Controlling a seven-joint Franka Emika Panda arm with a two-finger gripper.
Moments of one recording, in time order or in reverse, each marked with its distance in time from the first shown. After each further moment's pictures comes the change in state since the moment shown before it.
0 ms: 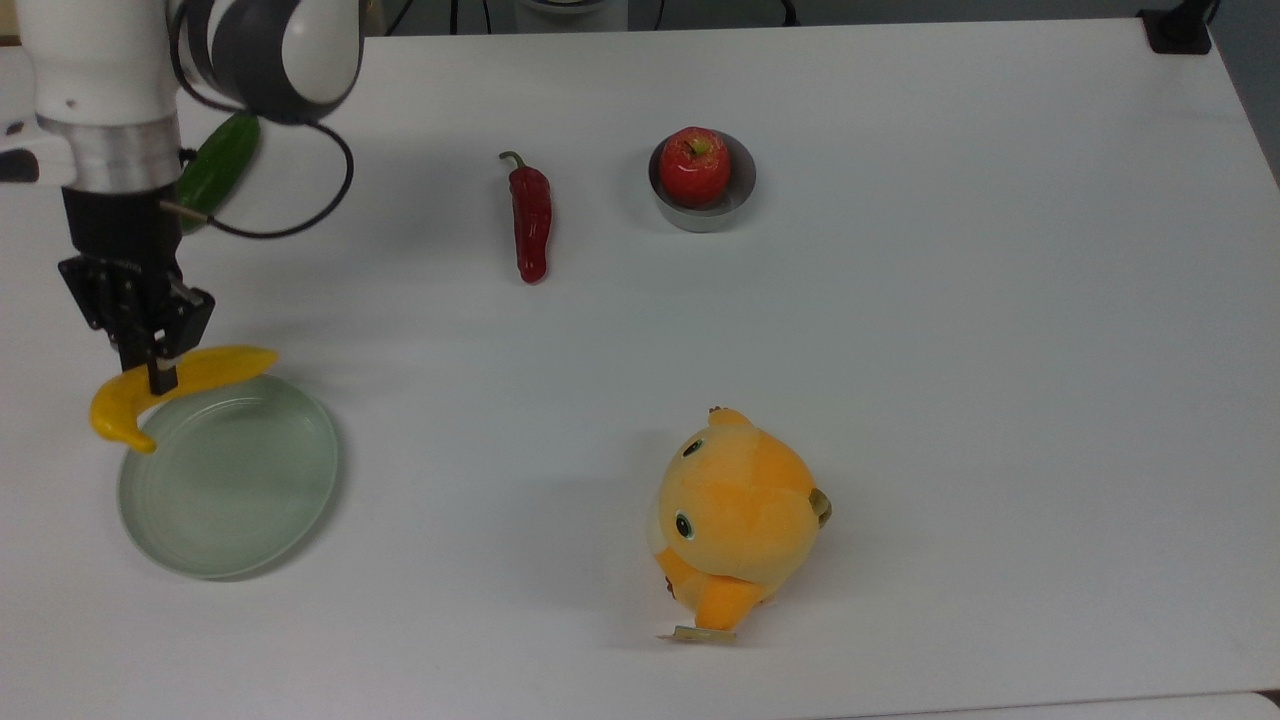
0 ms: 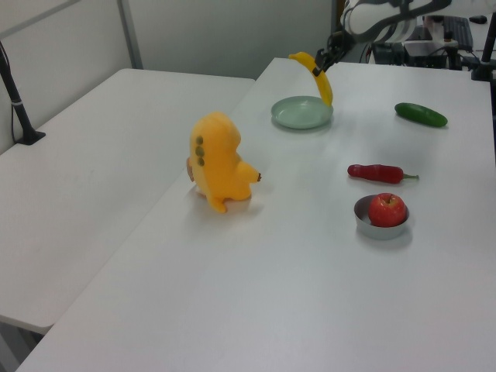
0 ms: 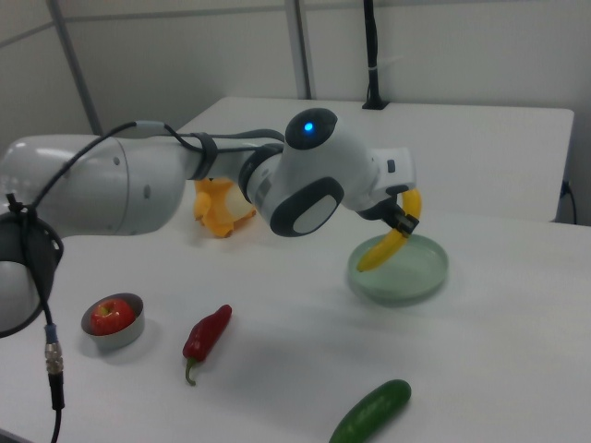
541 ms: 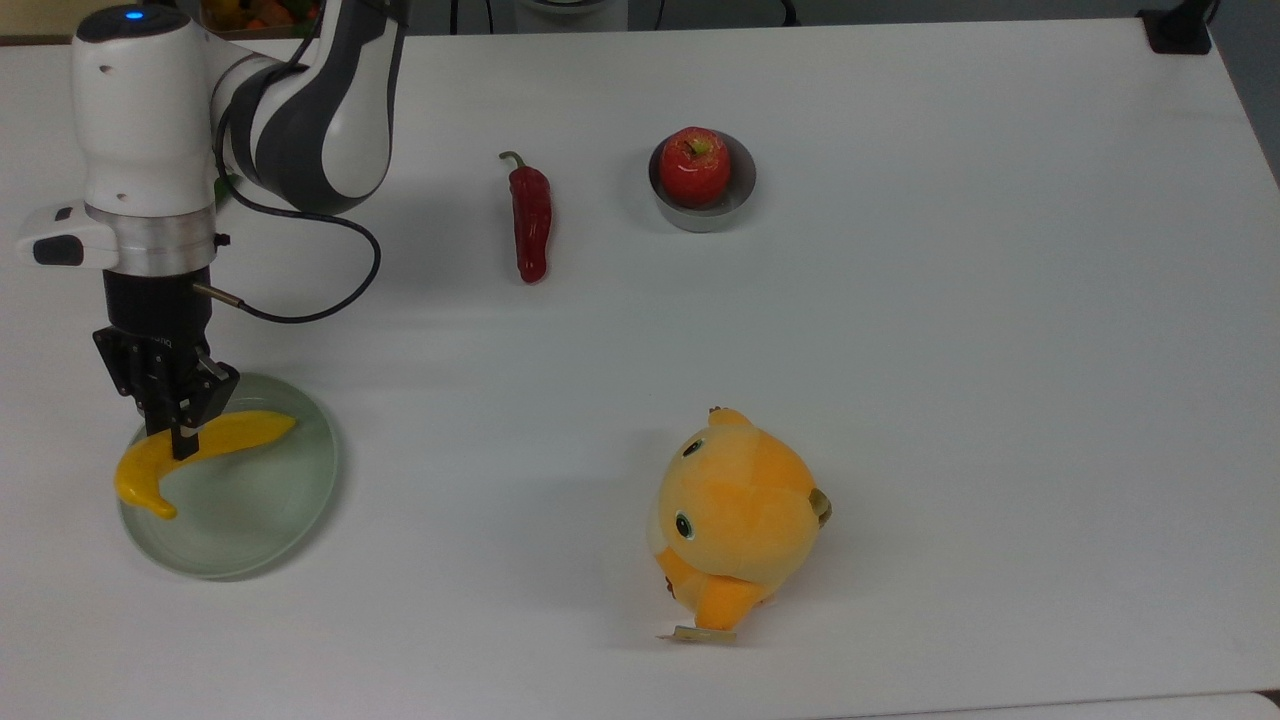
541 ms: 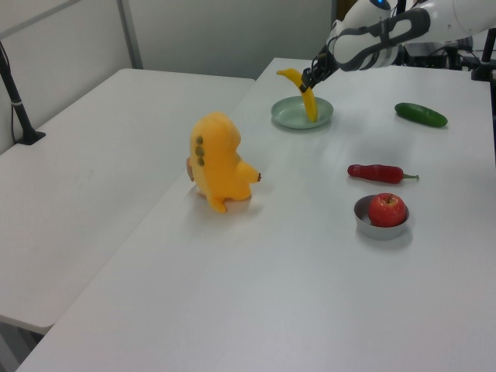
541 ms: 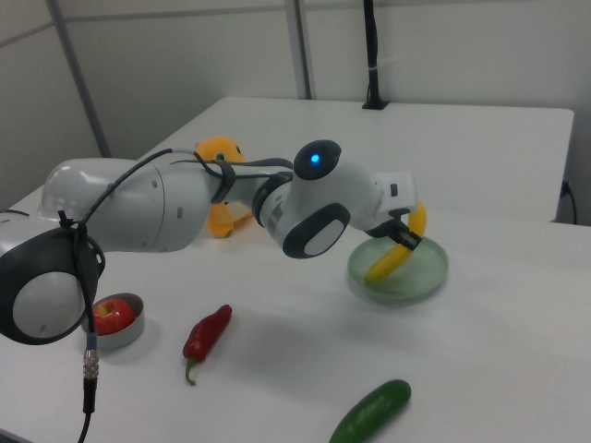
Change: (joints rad) arm 0.000 0.160 0.027 0.095 0.002 0.113 0.057
